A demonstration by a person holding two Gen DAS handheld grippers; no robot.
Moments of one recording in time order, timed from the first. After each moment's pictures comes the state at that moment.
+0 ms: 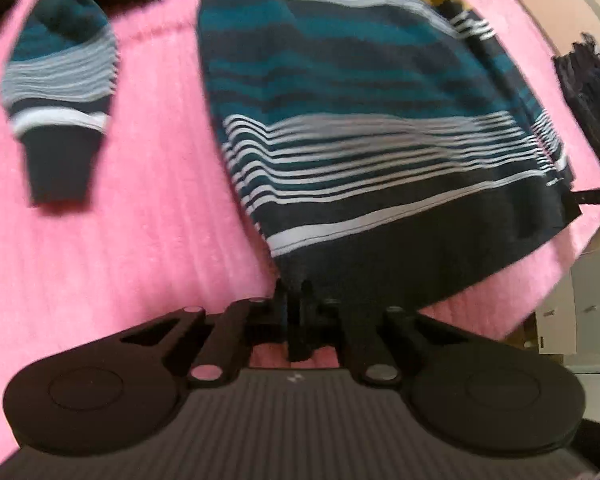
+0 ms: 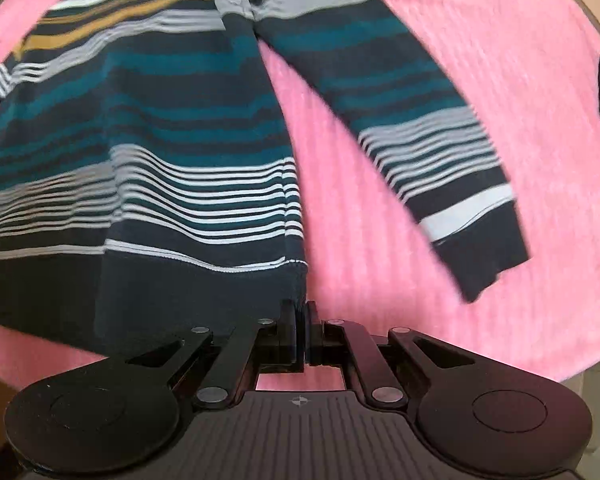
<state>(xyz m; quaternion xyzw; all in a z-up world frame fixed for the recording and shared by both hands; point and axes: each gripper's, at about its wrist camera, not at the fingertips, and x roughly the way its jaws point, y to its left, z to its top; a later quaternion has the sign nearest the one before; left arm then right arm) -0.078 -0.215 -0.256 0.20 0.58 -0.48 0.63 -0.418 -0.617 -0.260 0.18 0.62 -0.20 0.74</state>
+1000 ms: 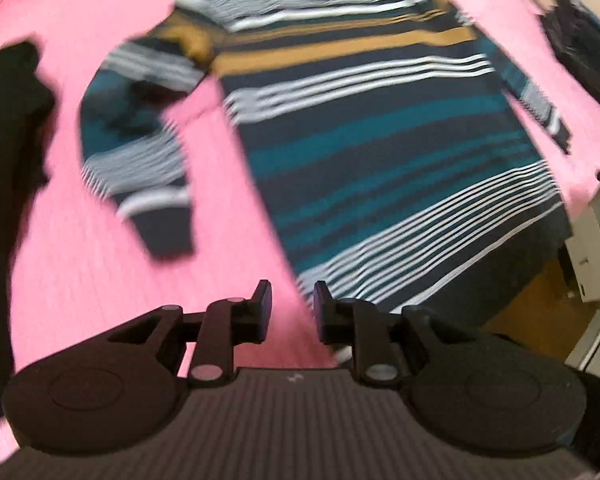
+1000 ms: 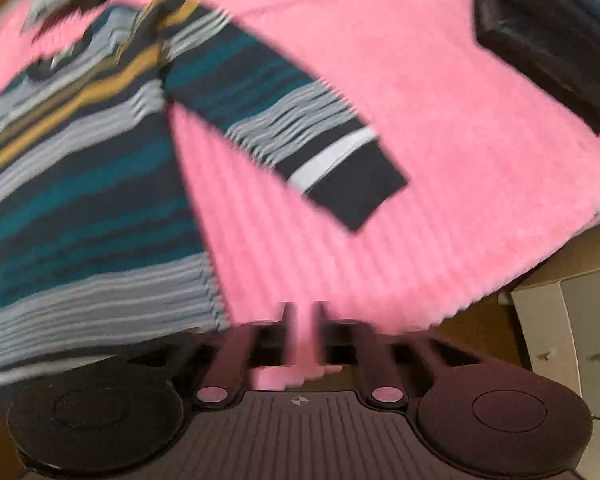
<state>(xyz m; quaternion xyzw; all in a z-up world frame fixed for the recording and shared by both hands) -0.064 -0.235 -0.174 0.32 0.50 -0.50 0.63 -0.495 -0.650 -0.226 0.25 0.54 -0.35 0.72</state>
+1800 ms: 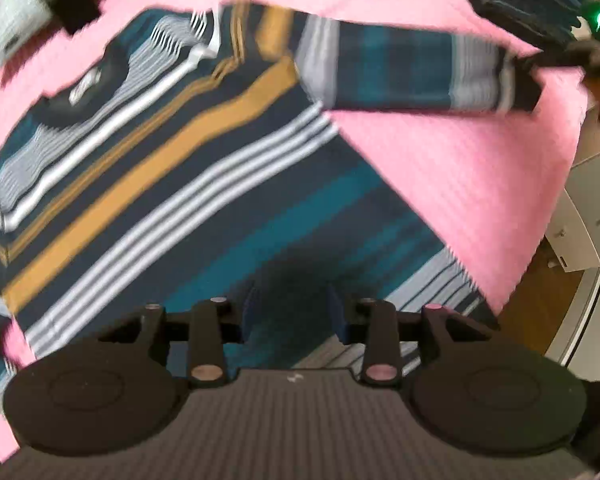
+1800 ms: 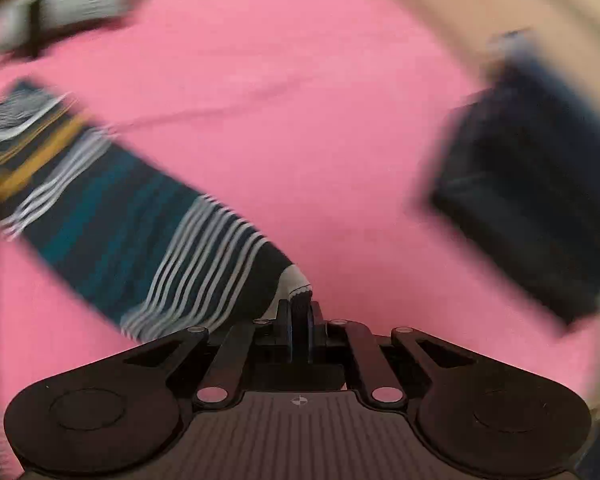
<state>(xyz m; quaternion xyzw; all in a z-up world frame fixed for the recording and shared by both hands) -0.240 -0.524 -0.182 0.41 0.47 -0.56 0.55 -0.496 -0.958 -0.221 0.09 0.53 -0.34 0.77</state>
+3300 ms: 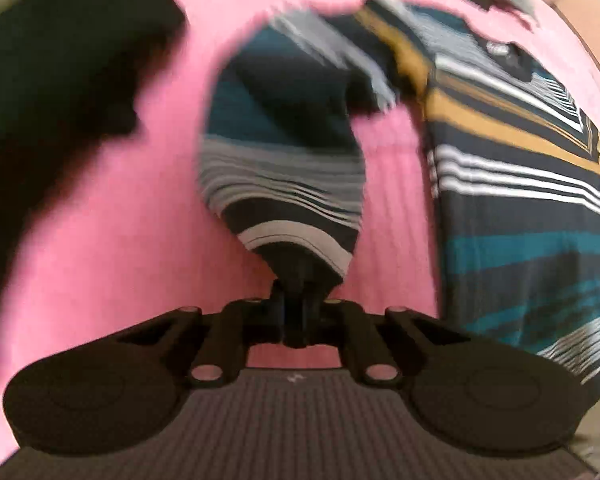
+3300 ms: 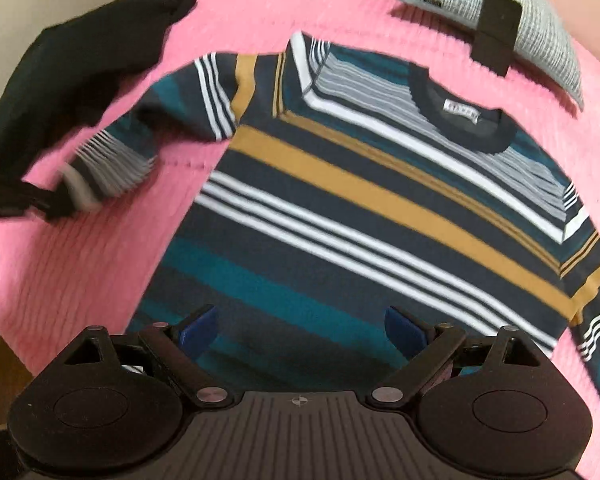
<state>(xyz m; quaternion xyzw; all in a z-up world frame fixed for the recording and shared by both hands) 0.074 -0.201 -0.228 0.22 0.52 -0.35 0.74 -0.148 -0.460 -0.206 0.03 0.59 -0.03 0.81</state>
